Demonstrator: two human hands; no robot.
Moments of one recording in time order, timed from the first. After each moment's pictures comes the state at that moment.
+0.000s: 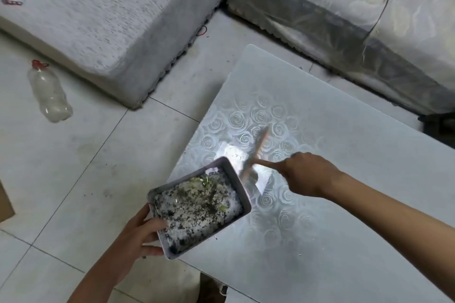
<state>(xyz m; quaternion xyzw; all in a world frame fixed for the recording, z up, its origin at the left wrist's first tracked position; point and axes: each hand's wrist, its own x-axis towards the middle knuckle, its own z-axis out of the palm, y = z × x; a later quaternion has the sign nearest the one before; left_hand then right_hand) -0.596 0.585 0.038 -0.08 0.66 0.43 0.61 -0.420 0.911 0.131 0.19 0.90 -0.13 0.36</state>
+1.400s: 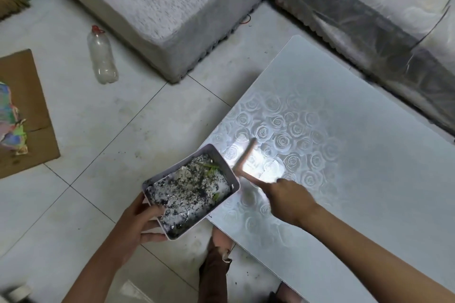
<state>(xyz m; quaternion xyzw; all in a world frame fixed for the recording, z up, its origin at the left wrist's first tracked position) -0.564 0.484 0.068 -0.17 0.67 0.51 0.52 -0.410 0.780 0.100 0.15 0.91 -0.17 0.33</state>
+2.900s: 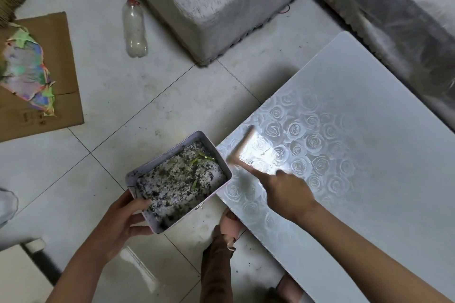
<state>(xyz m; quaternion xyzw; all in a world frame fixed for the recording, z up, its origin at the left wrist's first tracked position) -0.577 0.403 0.070 -0.23 0.64 0.56 0.48 -0.460 0.721 0.094 0.13 0.93 -0.13 0.32</state>
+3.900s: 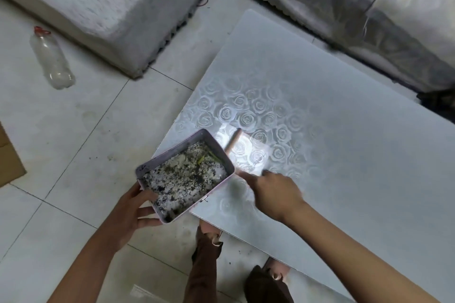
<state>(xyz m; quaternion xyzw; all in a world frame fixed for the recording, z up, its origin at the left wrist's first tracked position) -0.542 0.540 0.062 -0.15 0.65 0.49 0.57 -0.340 0.779 0.098 0.25 0.91 -0.17 0.28</state>
